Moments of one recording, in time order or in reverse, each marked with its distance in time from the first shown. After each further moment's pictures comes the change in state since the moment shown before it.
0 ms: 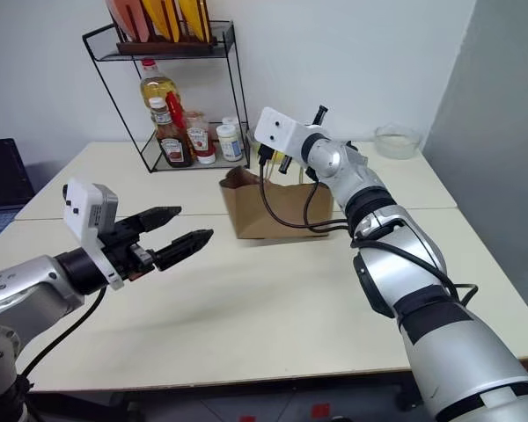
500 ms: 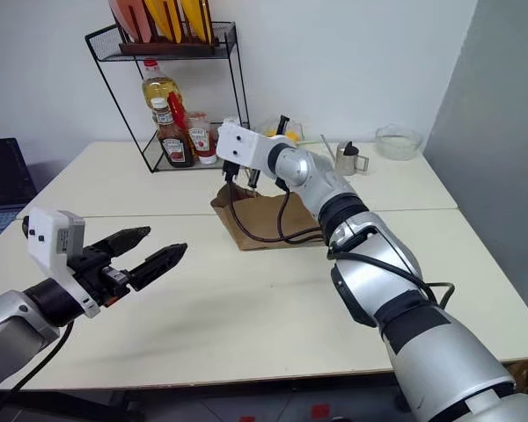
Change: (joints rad) left arm 0.191 0.019 0.124 -0.054 -0.148 -0.059 0.153; right arm 0.009 0.113 0.050 -0.026 -0.018 0.039 0.045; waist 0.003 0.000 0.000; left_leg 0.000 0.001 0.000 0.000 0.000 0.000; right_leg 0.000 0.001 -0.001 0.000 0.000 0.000
